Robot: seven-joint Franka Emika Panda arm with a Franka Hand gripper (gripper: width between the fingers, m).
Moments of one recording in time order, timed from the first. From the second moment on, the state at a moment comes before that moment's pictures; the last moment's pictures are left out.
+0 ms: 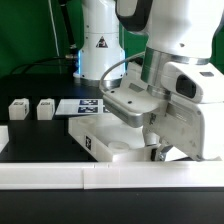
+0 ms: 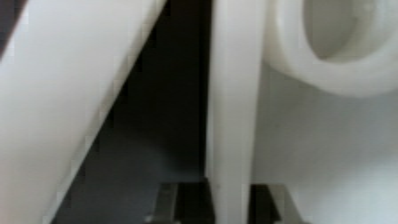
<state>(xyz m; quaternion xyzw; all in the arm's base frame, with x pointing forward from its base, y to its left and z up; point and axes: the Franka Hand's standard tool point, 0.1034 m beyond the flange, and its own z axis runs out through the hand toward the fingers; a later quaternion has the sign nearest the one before) 0.608 0.053 0.013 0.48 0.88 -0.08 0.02</state>
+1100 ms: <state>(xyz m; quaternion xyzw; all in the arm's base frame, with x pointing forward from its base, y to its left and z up) 0.578 0.089 0.008 0.13 0.99 -0.09 -0.05</state>
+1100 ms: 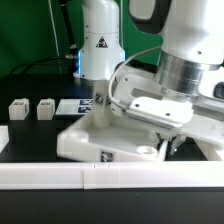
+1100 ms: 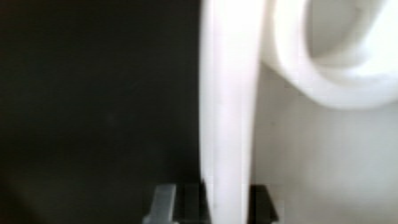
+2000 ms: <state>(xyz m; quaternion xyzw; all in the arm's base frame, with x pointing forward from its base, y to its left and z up) 0.575 0.097 0.007 0.01 1.00 -0.07 -0.06</state>
